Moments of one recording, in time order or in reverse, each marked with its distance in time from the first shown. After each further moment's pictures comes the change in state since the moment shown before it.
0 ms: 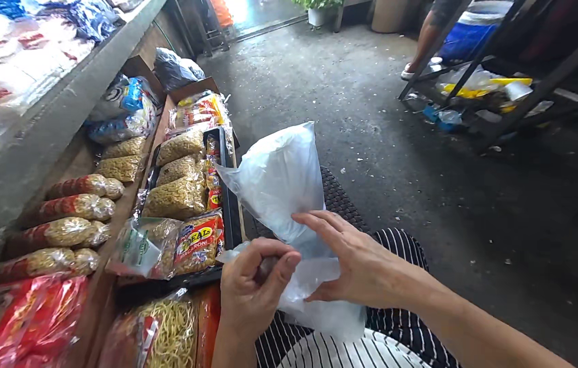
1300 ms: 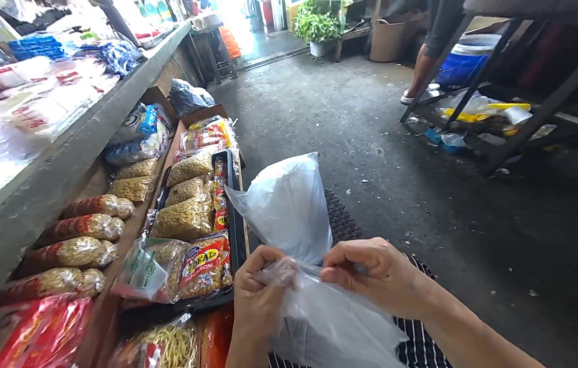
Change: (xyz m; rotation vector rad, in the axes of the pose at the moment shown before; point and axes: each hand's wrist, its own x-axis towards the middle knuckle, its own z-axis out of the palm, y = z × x) left_hand 0.010 -0.009 0.009 -0.332 0.117 -0.180; right_hand 0.008 0.012 -0.017 0.312 0.181 -0.197
